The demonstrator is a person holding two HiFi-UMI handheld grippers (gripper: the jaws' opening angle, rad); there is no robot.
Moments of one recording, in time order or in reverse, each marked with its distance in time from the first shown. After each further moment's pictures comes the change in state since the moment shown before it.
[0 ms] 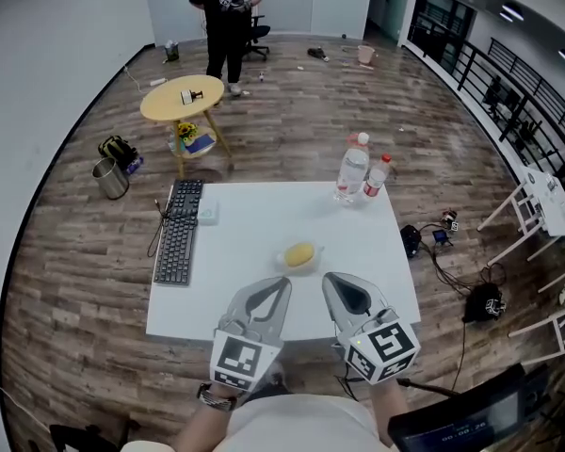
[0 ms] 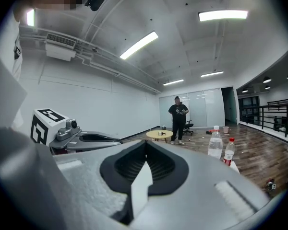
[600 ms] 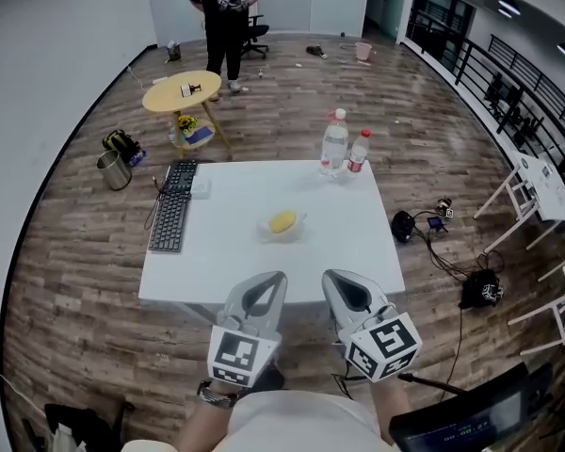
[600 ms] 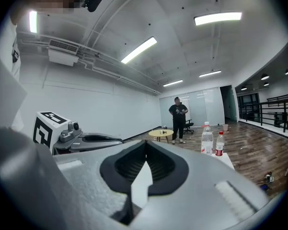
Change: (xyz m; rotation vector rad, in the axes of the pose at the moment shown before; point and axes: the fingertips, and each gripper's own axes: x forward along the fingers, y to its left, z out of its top) left arm -0.042 -0.086 0.002 -0.018 0.003 0.045; right arm -0.101 0.020 -0.018 0.030 -0.013 0.014
